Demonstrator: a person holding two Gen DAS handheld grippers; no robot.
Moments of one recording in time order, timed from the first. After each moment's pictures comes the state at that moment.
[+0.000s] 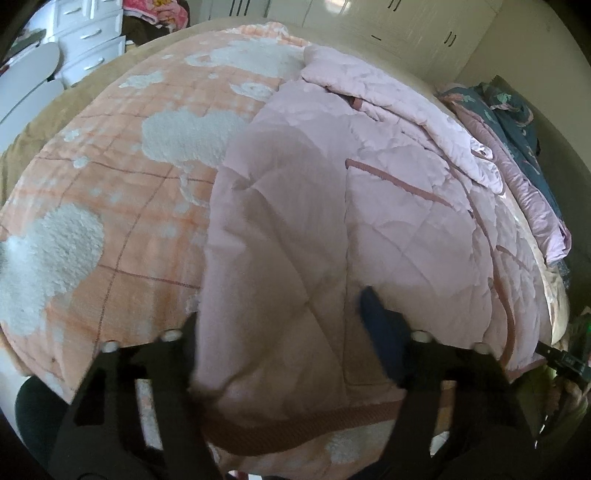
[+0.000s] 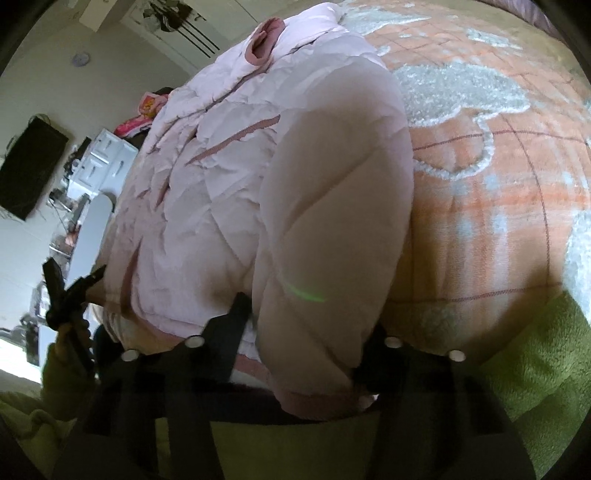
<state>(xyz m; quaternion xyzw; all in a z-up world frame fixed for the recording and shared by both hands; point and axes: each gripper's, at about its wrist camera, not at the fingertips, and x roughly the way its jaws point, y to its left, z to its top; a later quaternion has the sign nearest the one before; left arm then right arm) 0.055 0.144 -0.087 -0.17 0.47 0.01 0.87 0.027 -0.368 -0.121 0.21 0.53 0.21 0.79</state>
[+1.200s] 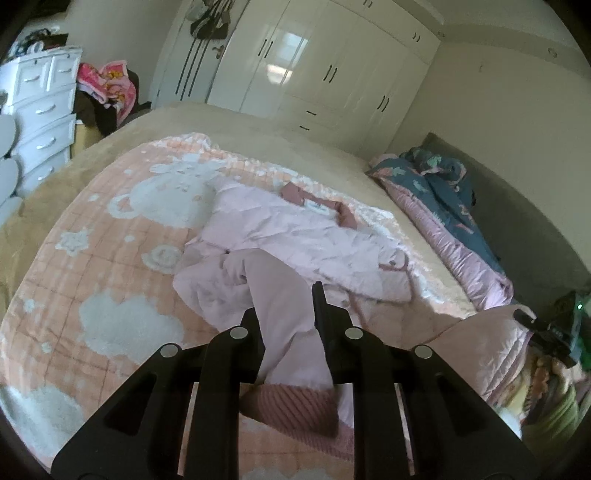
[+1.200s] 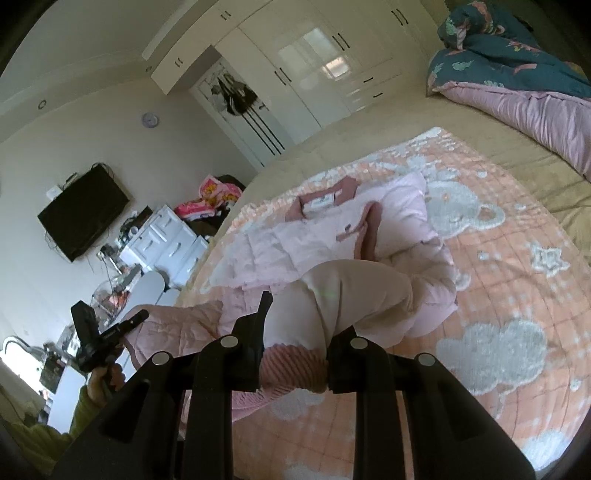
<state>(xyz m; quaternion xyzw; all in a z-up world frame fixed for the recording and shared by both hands) 0.122 0.119 0.056 -0.18 0.30 -0.09 0.93 0.110 -0.366 0.053 0.24 0.33 0.26 0.88</state>
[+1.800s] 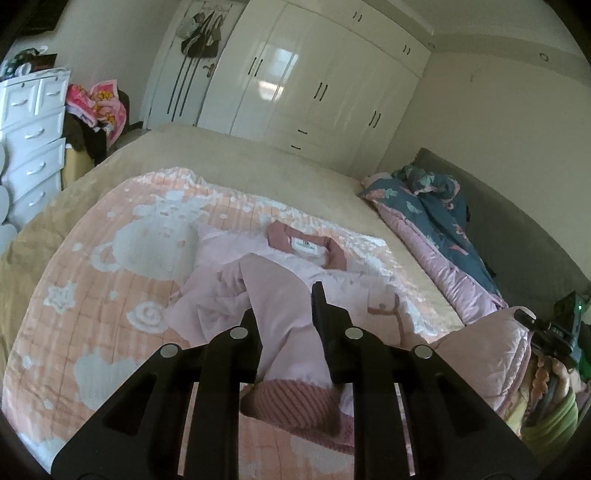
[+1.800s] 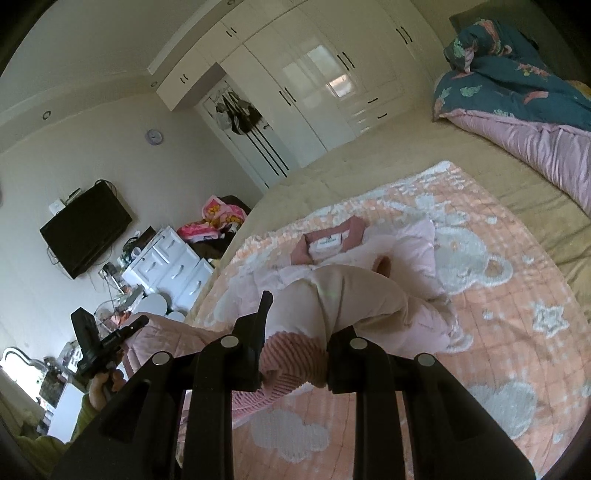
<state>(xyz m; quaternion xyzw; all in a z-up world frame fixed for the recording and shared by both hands) 0.171 0.114 0.104 -0.17 0.27 -0.09 0.94 0.159 -0.371 0.102 0.23 0.29 0.26 0.89</state>
